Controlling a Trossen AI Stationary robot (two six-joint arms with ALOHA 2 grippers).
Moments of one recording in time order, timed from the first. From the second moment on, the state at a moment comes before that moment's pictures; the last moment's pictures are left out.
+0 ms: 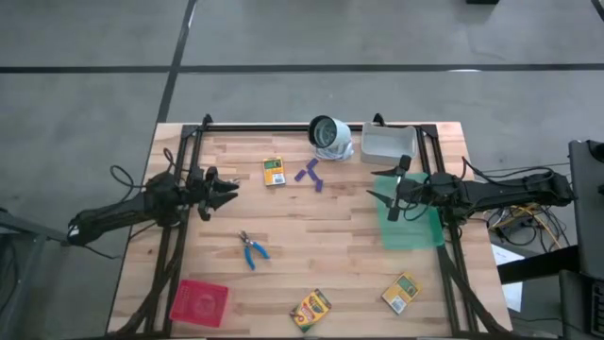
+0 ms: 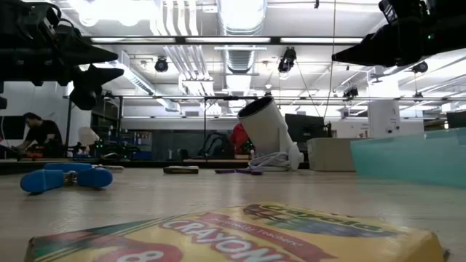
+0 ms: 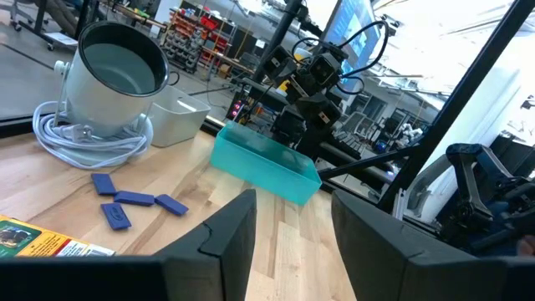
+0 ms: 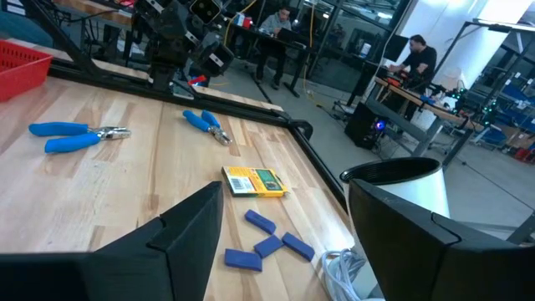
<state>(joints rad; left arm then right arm) 0.28 0.05 0.01 0.04 0.19 -0.47 0.03 0.58 0.24 0.24 0.31 -0.28</state>
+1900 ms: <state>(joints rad) 0.28 0.05 0.01 0.04 0.19 -0.47 0.03 0.59 0.24 0.24 0.31 -0.03</state>
